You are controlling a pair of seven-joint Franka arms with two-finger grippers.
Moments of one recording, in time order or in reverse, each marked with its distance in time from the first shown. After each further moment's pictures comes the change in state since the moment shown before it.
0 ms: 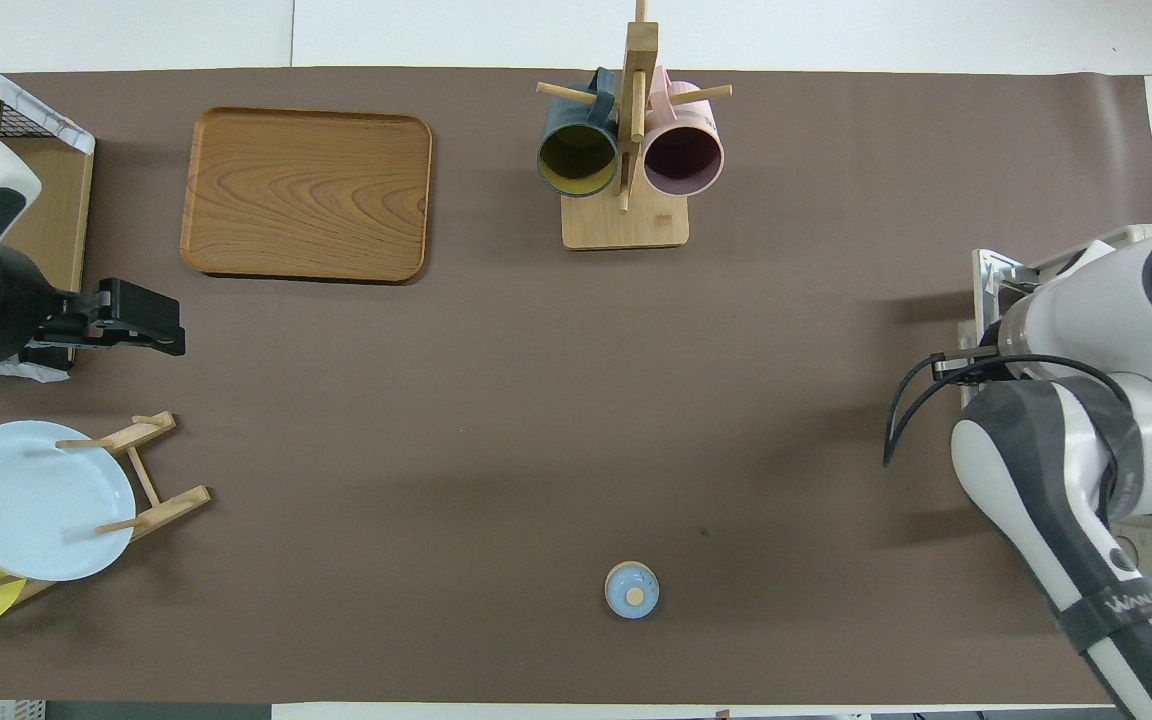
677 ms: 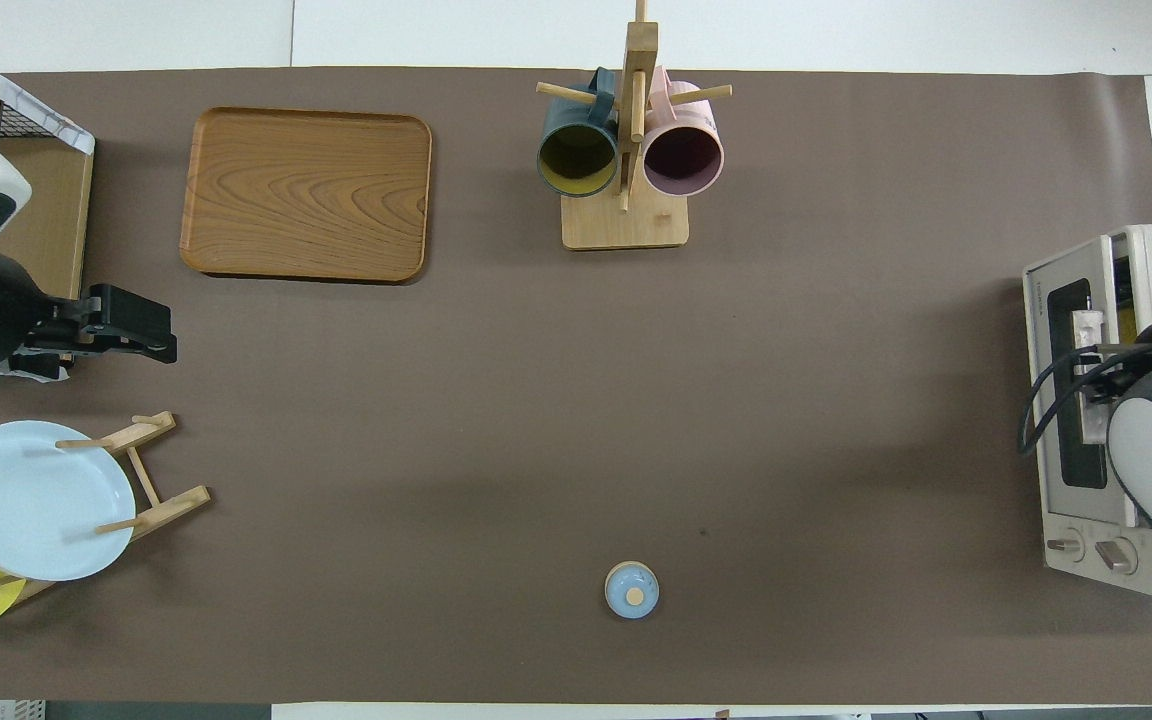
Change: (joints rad) left arm 0.001 -0.001 0.009 0.003 0.000 -0.026 0.000; right arm -0.109 -0.094 -0.028 0.109 -0.058 -0.246 -0.016
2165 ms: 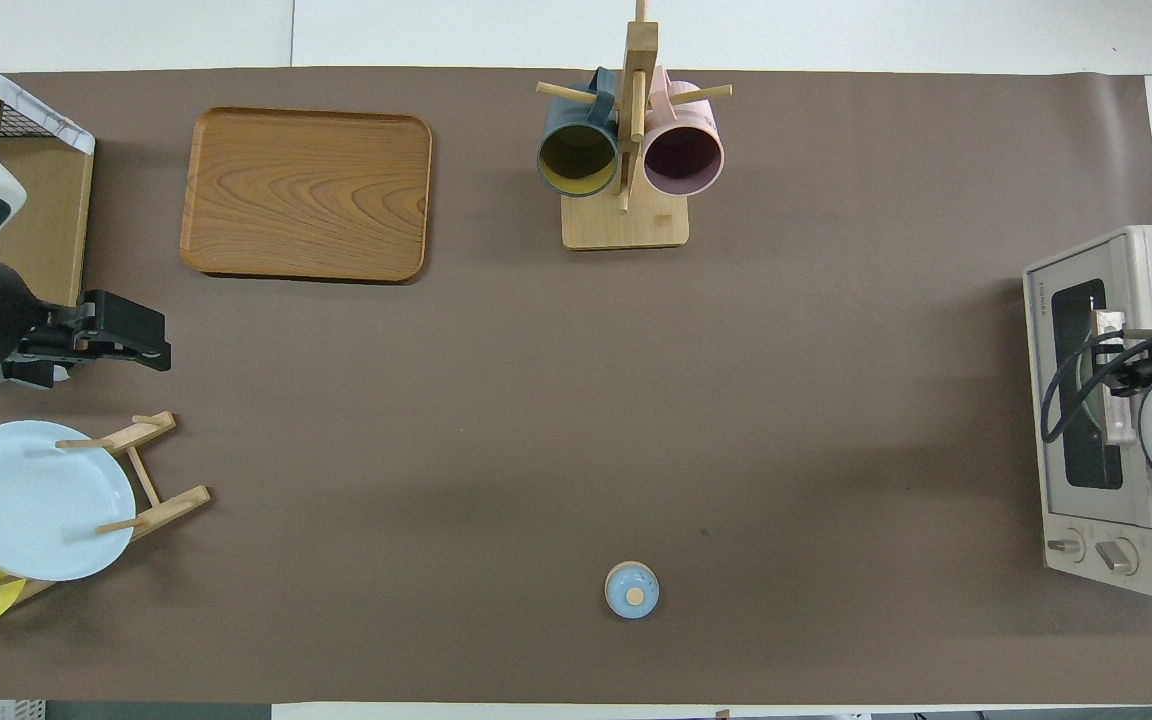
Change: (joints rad) left arm 0.000 0.000 0.009 0.000 0.000 -0.028 0.000; right arm -0.018 0.010 -0.013 0.071 0.002 -0.068 0.004
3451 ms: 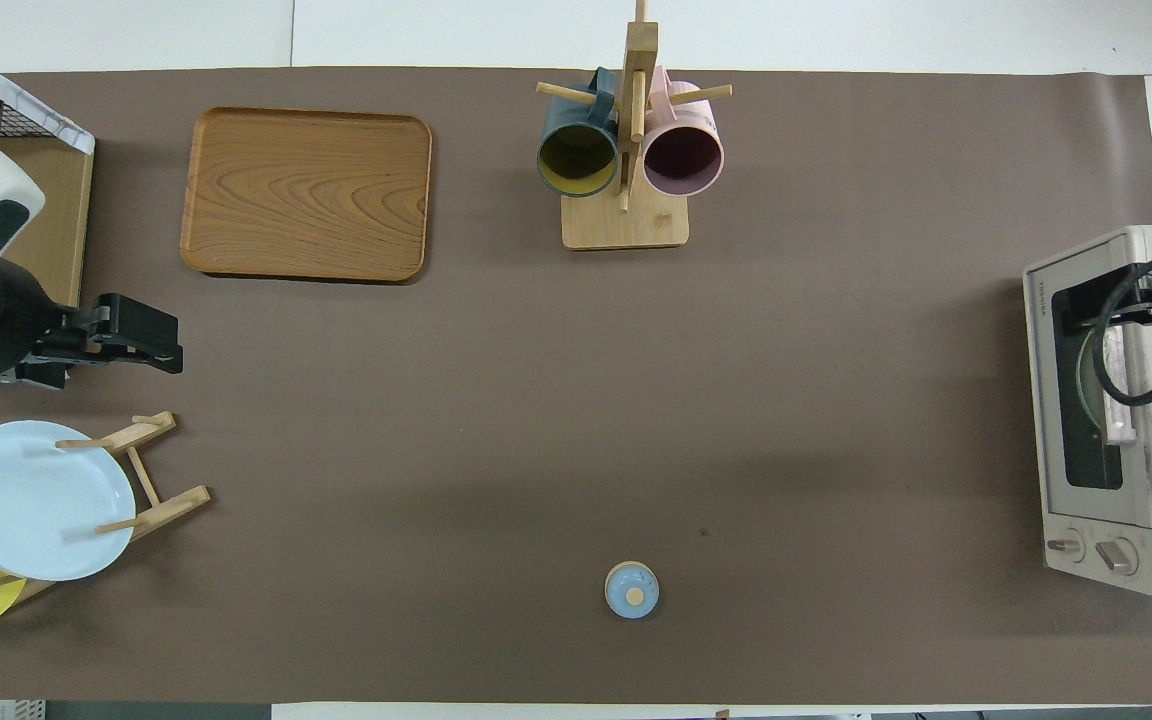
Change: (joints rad) left arm -0.018 0.000 0.001 0.000 0.000 0.000 0.000; right arm 0.100 0.076 0.004 0.396 0.180 -0.306 -0.068
